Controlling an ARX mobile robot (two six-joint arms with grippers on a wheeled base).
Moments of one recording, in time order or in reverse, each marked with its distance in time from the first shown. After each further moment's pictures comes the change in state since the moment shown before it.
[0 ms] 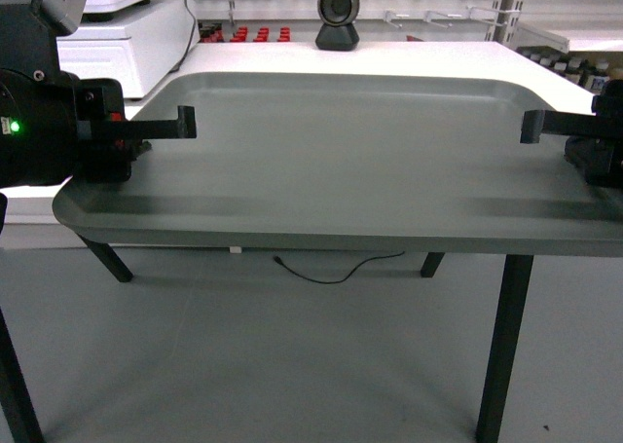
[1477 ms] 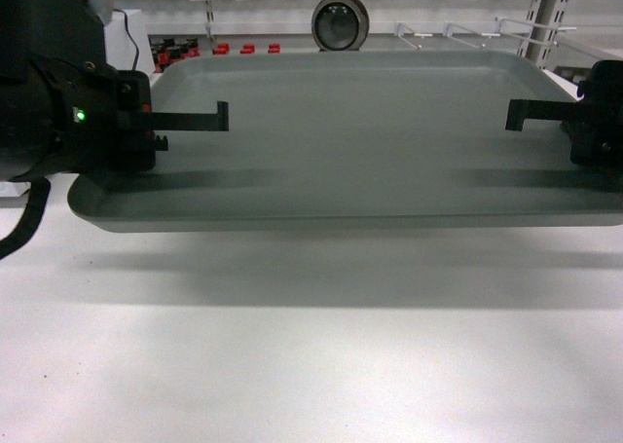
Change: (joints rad) left arm -0.072 0.073 0.089 -0.047 -0.311 -0.021; right arm 0.004 0.068 -0.020 0.238 0.068 -0.070
